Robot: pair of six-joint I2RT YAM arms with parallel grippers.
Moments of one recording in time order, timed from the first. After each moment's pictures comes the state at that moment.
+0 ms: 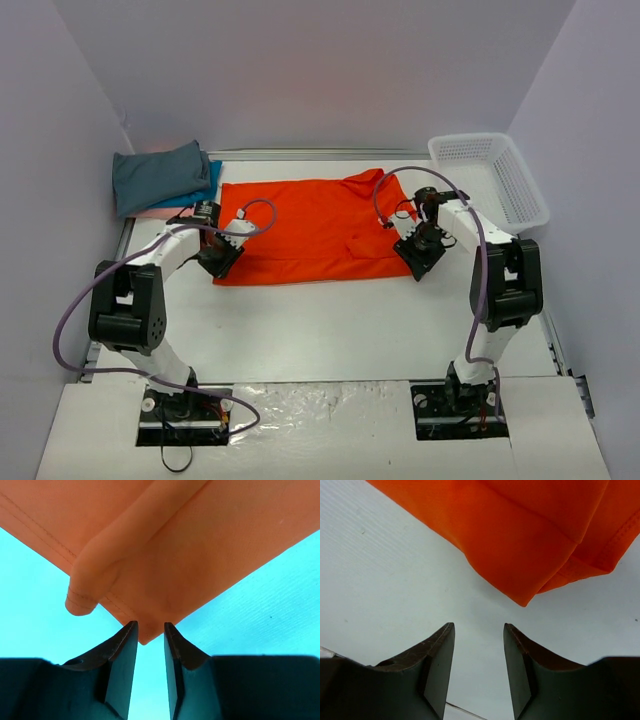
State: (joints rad) left arm -0.13 1.66 1.09 -0.69 0.19 0.59; right arm 0.15 1.79 1.29 -1.01 -0.14 -0.63
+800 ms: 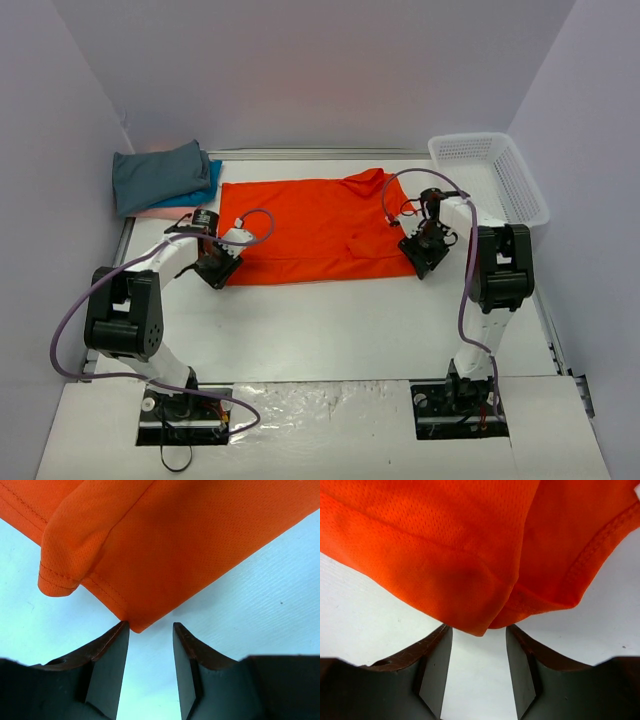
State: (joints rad) left arm -0.12 1.60 0.99 -0.66 0.15 0.61; right arm 0.08 1.95 1.32 -0.93 -0.12 -0.64
